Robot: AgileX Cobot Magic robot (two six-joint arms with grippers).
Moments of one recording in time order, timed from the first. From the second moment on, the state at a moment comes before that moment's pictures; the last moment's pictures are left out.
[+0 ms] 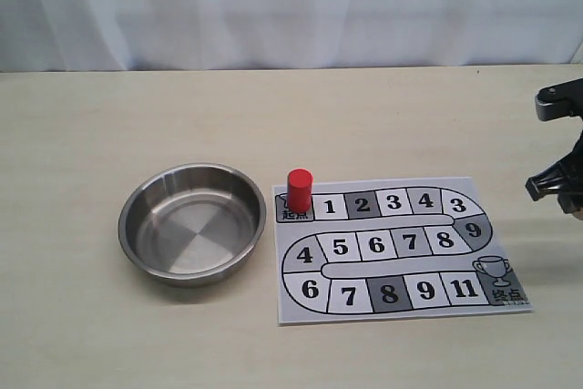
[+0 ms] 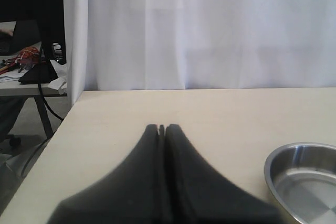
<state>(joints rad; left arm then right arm) 0.02 0.00 0.01 0.09 0.16 -0.05 -0.08 1.70 -1.02 -0.33 0.72 0.02</state>
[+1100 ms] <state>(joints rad) 0.02 0.00 0.01 0.09 0.16 -0.05 -0.08 1.70 -1.02 0.45 0.75 -0.57</state>
